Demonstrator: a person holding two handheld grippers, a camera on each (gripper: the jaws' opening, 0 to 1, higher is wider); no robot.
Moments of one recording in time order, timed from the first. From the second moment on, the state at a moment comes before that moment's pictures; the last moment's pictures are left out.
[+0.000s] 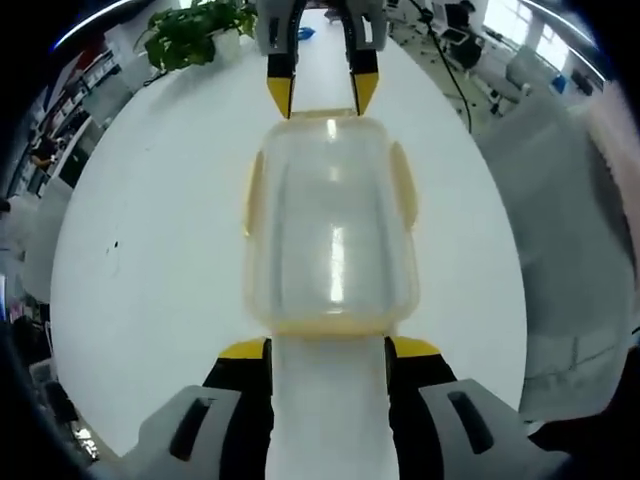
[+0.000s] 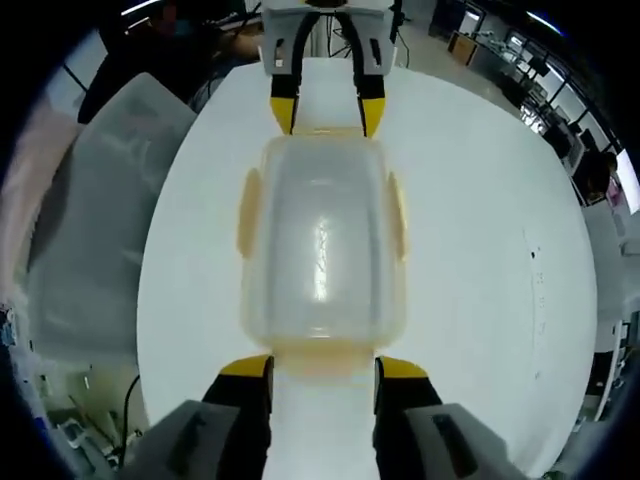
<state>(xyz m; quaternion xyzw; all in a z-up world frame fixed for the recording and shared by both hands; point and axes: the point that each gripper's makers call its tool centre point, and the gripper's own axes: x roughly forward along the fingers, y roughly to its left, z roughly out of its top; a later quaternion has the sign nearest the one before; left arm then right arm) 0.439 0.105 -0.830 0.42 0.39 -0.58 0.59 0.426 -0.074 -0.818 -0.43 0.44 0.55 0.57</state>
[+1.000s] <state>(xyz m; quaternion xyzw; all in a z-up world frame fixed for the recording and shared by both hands) 0.445 0.089 -0.806 0.06 0.44 -0.44 0.78 0.427 -0.061 -0.812 -0.12 0.53 0.40 0.74</state>
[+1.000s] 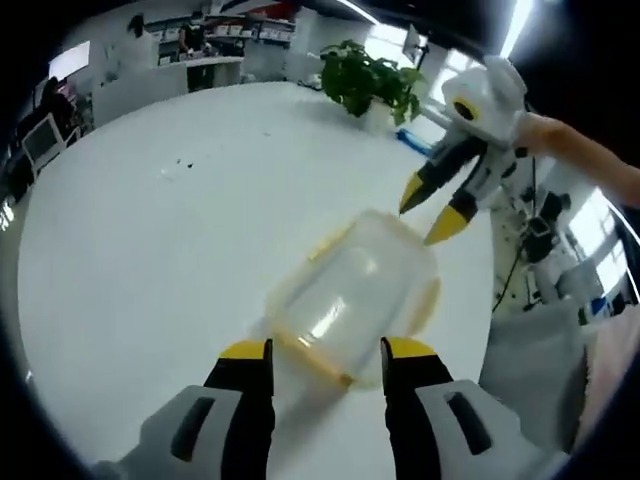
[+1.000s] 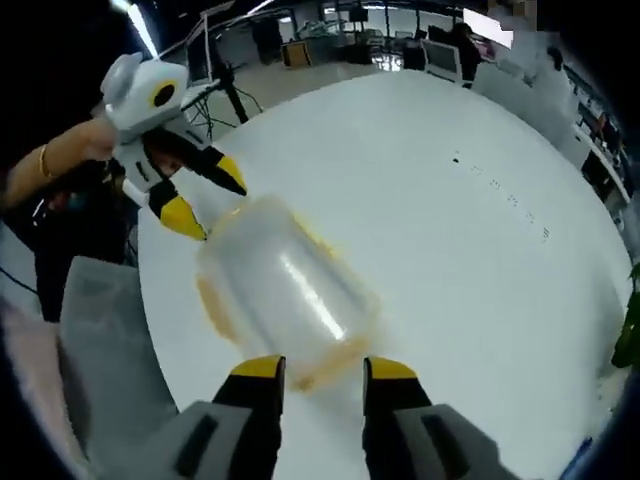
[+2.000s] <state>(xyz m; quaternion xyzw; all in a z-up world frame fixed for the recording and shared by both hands) 0.434 0.082 -0.823 -0.04 0.52 -0.39 0.76 0.420 -0.062 -0.824 -0.04 0.59 0.37 0.72</state>
